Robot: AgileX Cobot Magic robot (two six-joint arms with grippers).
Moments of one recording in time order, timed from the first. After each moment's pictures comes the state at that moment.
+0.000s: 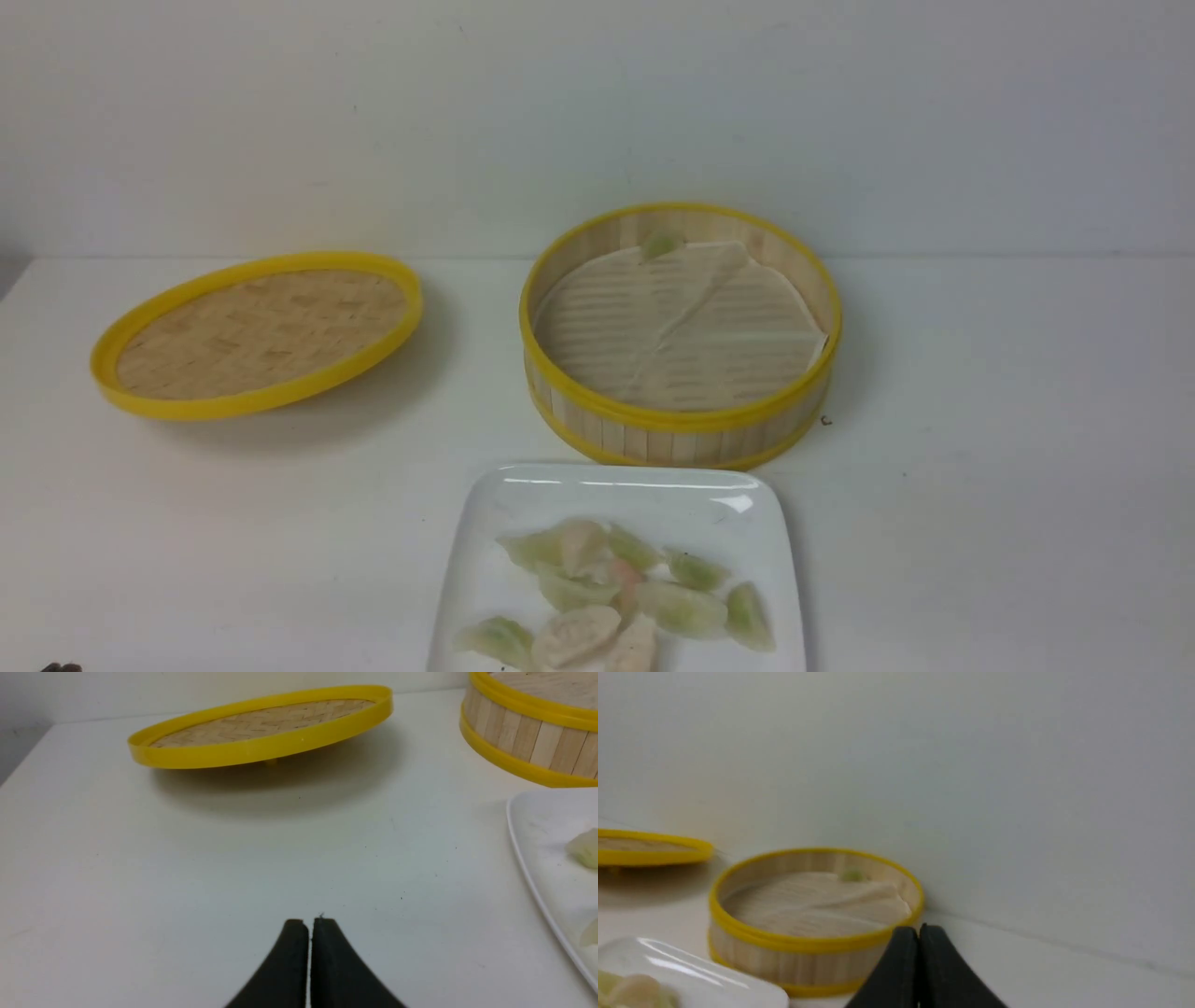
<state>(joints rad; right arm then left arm) 0.22 0.00 -0.13 0.08 0.32 -0.14 -0.05 -0.01 0.03 -0.02 0.38 0.03</state>
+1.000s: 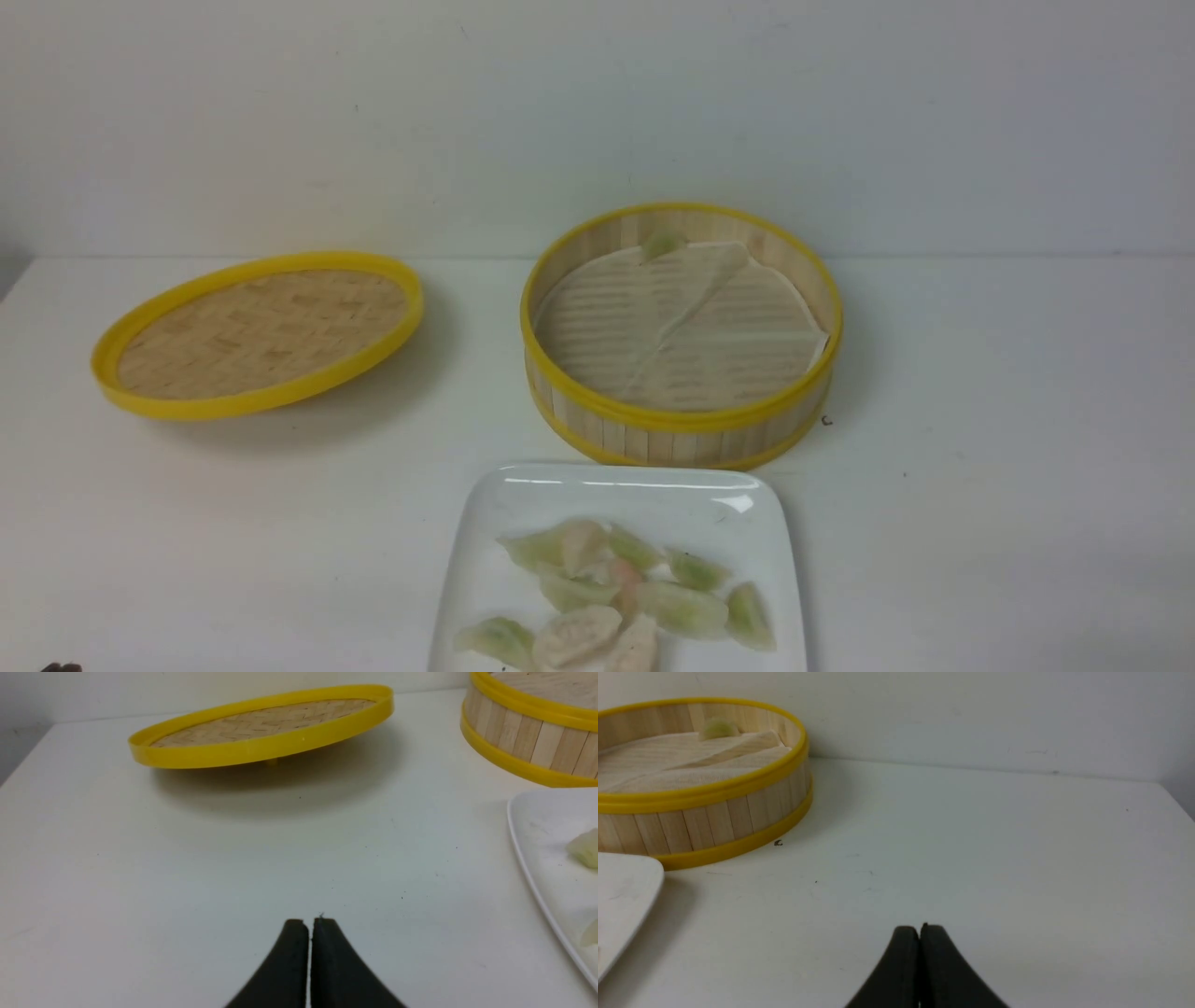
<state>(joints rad) 0.01 -0.01 0.02 0.08 0.40 -0.09 -0.05 -0.01 0.03 -0.02 0.38 0.03</state>
